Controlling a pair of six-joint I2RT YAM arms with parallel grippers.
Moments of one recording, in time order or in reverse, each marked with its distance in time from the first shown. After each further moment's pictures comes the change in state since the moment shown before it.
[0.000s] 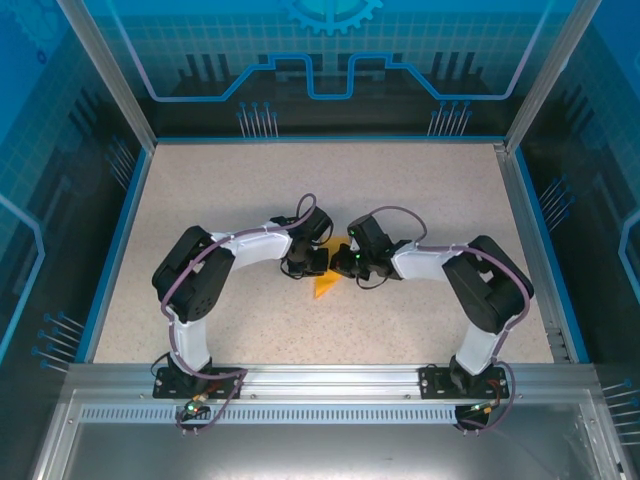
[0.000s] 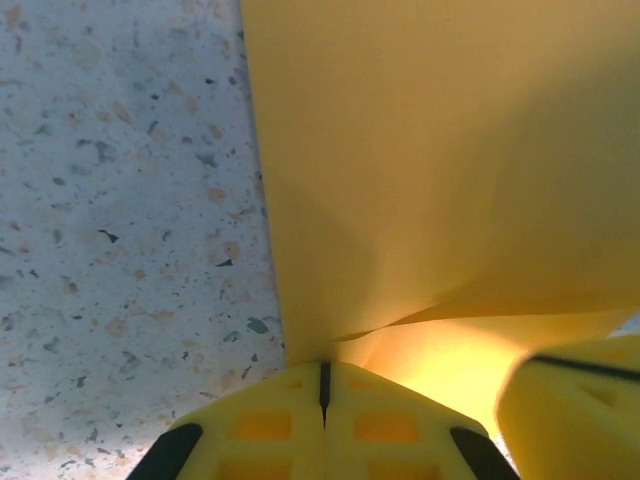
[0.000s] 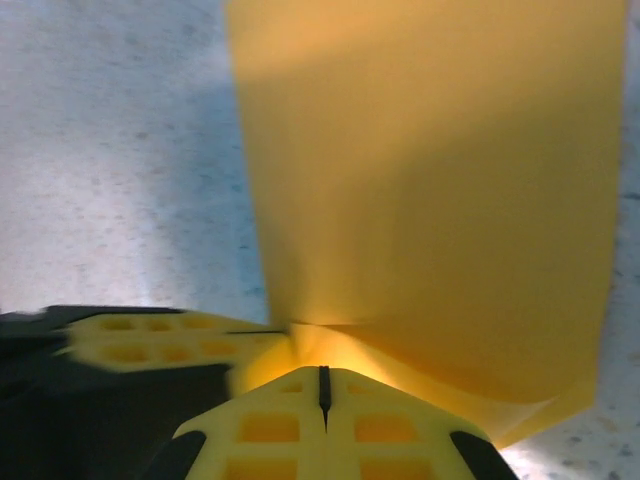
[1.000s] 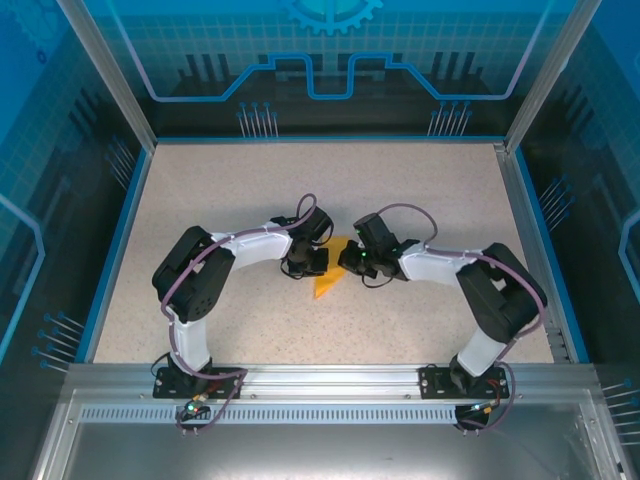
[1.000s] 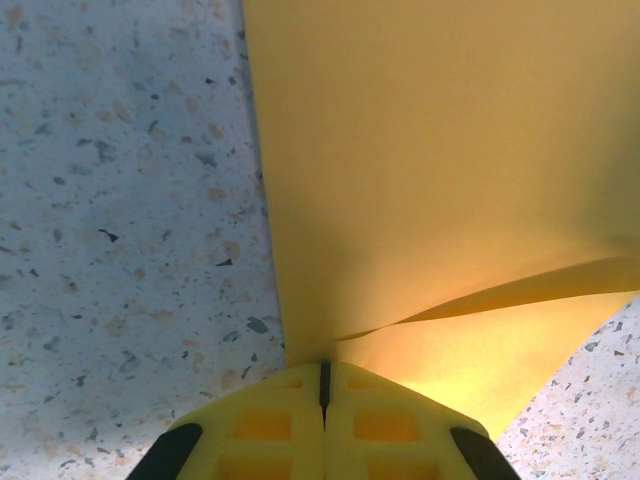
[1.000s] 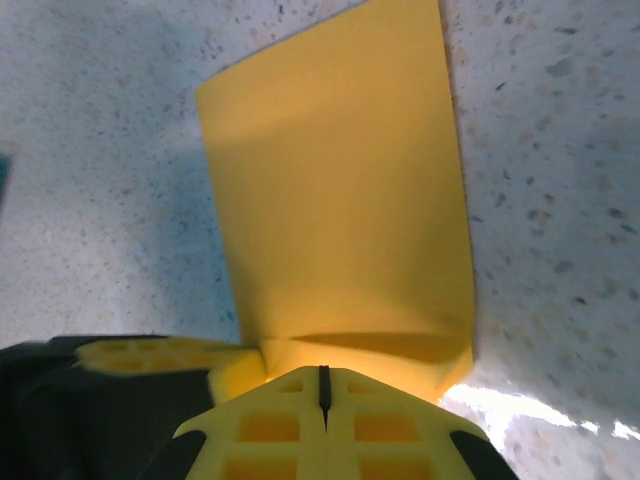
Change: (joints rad) left arm -0.001 0.000 0.000 0.000 -0.001 -0.002; right arm -0.010 -0.074 -0.011 -0.062 0.116 0.021
